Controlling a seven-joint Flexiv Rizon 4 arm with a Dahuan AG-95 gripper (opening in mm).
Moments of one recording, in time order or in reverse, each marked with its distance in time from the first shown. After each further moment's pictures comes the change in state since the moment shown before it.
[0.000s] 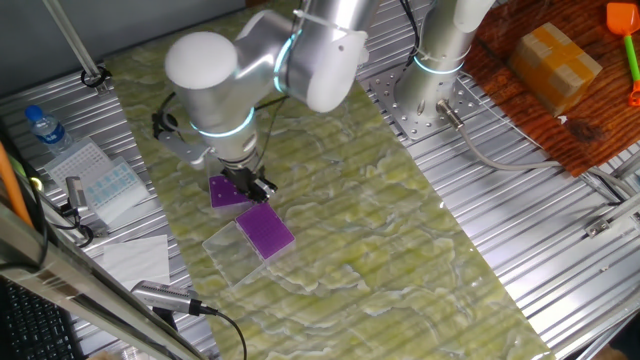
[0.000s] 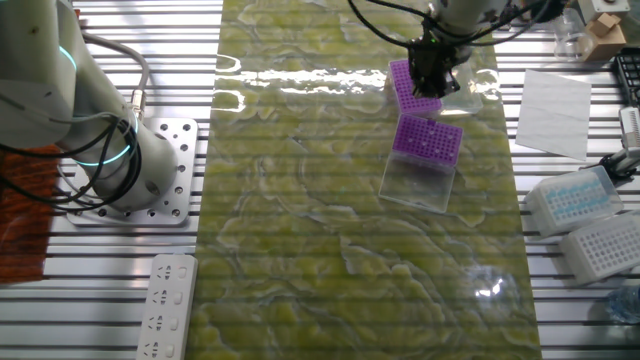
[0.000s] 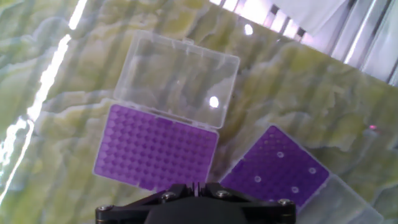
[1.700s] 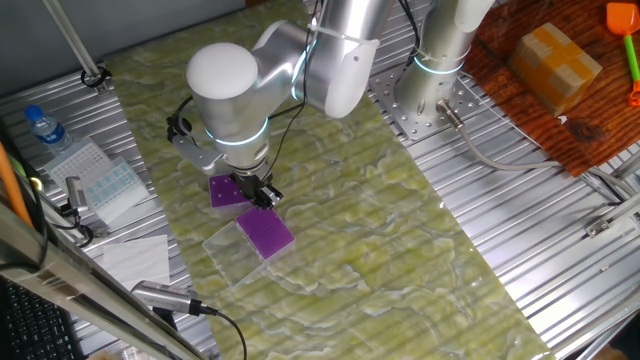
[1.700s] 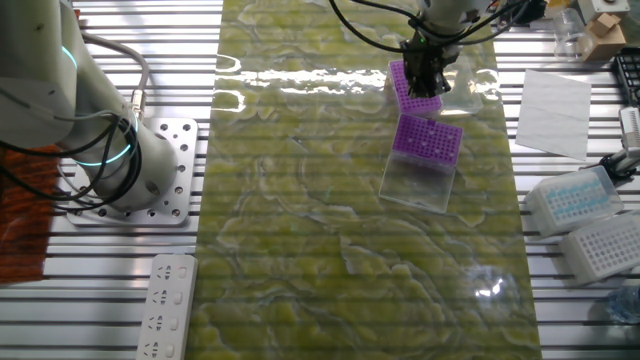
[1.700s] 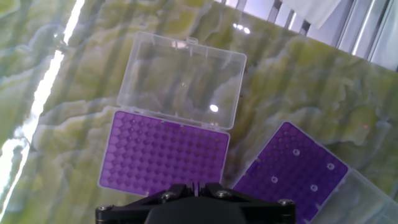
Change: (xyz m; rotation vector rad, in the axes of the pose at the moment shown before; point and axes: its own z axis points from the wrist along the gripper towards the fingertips) arm 0.002 0.005 0.015 0.028 -0.016 0.044
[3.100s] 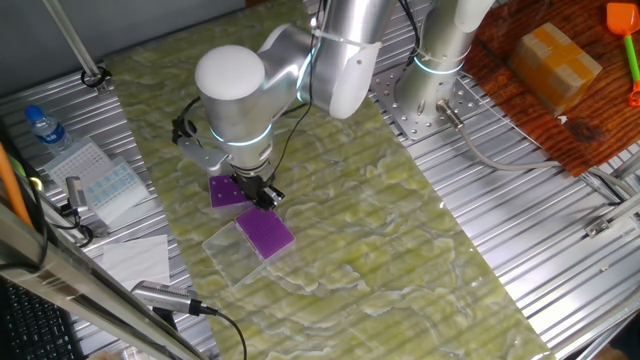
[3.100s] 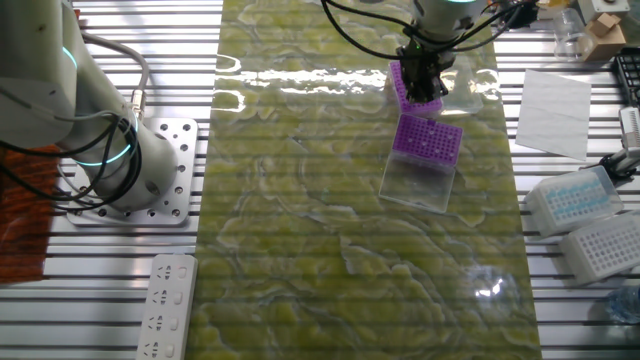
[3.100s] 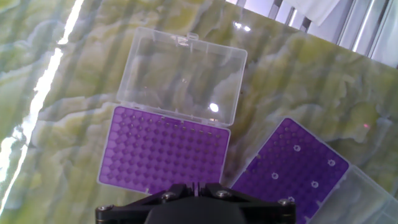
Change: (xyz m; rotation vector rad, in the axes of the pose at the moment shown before) arm 0.002 -0.002 0.011 0.011 -0.015 -0.044
